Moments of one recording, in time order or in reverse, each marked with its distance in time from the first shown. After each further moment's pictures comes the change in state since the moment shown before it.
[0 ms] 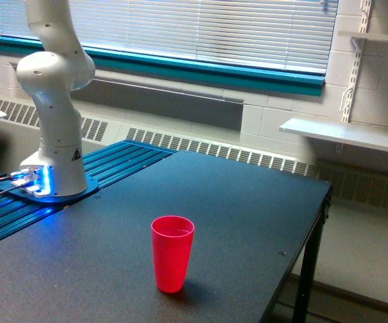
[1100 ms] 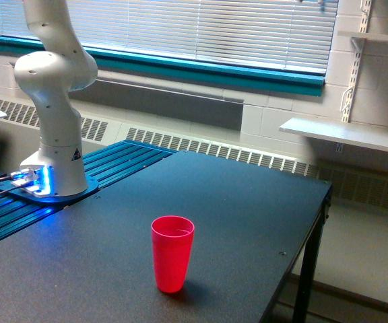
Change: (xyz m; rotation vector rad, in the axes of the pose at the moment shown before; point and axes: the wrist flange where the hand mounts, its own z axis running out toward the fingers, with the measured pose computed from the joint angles) arm -0.013 0.044 0.002 -0.147 0.017 0.014
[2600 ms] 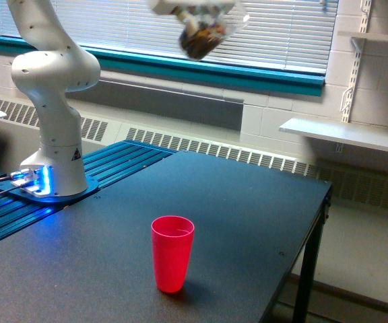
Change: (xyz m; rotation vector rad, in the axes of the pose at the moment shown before) arm -0.041 0.246 -0.010 -0.226 0.007 0.501
